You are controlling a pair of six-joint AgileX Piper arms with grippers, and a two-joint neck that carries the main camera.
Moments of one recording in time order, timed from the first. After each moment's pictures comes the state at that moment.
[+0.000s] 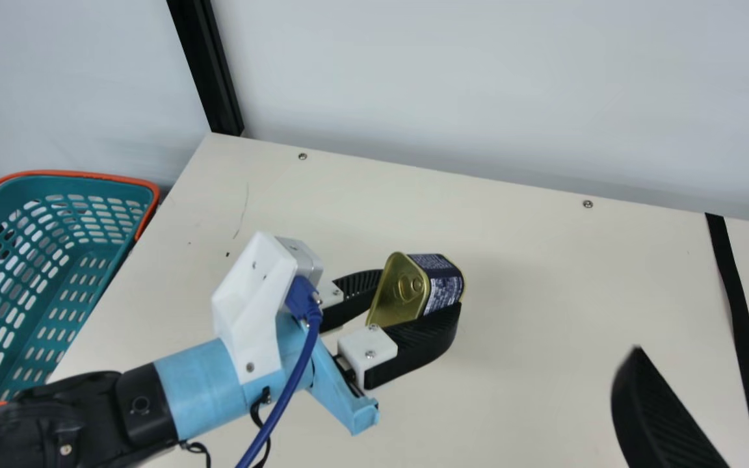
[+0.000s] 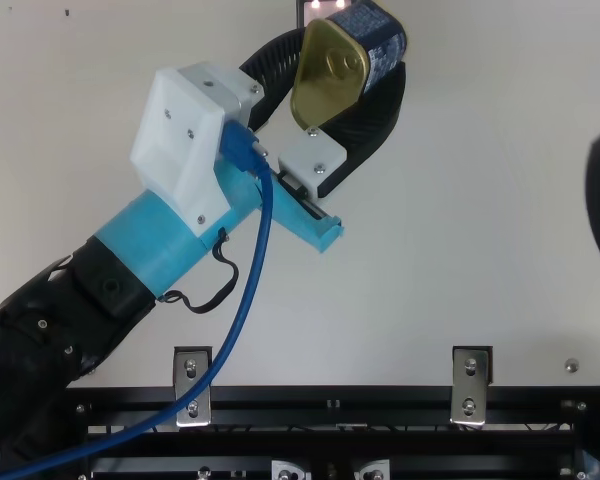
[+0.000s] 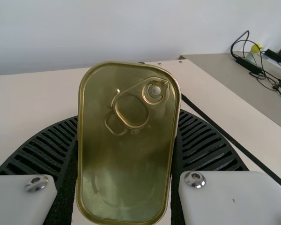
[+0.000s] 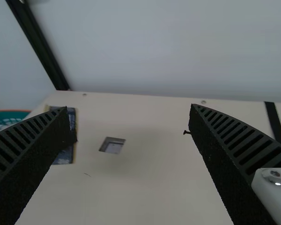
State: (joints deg) left arm -39.3 82.0 -31.8 19.6 -31.2 -36.3; right arm 12.1 35.6 -39.9 21.2 24.2 -10.5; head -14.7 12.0
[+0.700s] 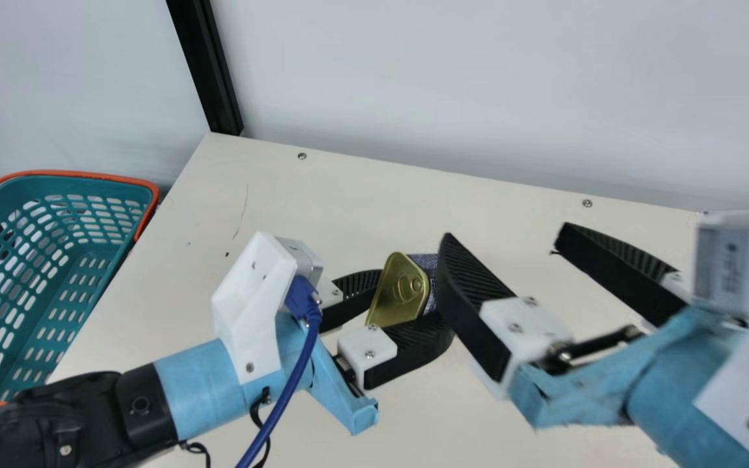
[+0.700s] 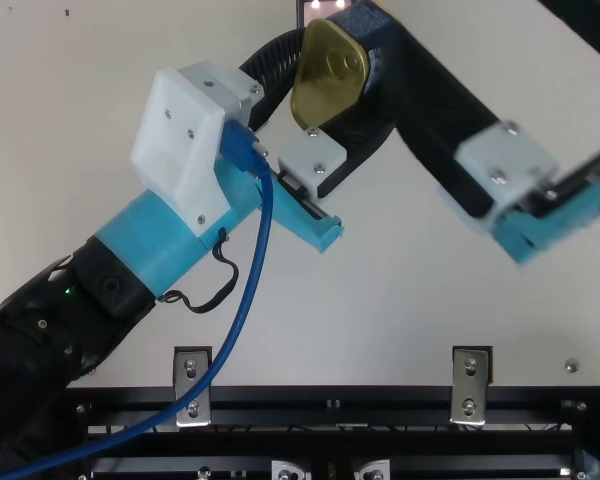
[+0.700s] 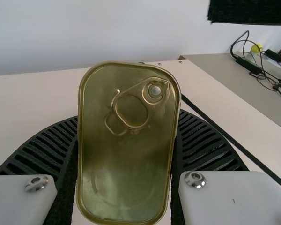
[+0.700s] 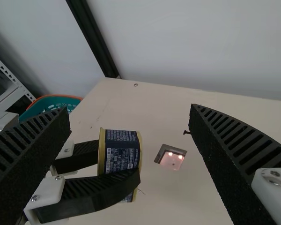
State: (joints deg) left arm -39.3 82.0 -31.8 19.6 -31.2 -36.3; right arm 27.1 62.2 -51.3 30.6 14.4 -14.9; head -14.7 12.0
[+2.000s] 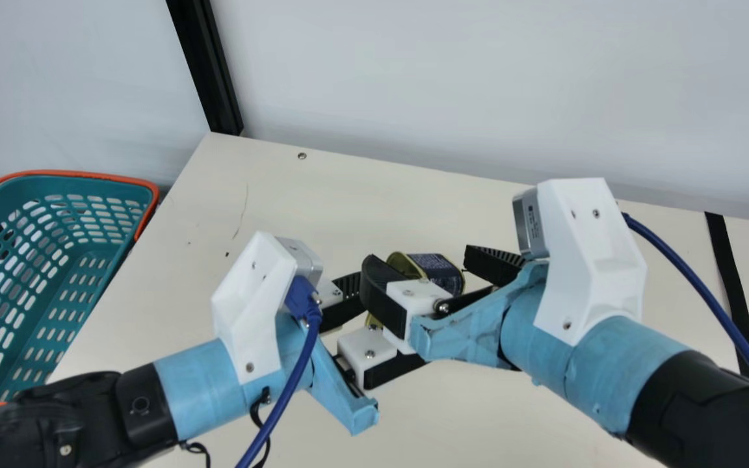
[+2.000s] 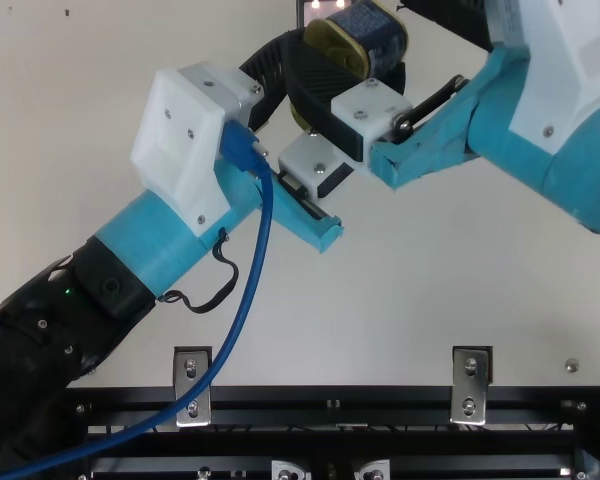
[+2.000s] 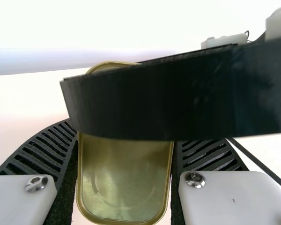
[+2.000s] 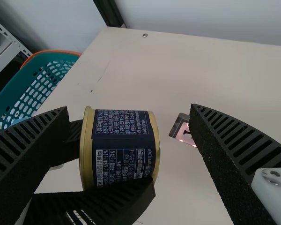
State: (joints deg) left arm -39.3 82.0 -31.8 19.6 -31.2 -36.3; right arm 29.4 78.4 -56.4 38.1 17.3 -21.4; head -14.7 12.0
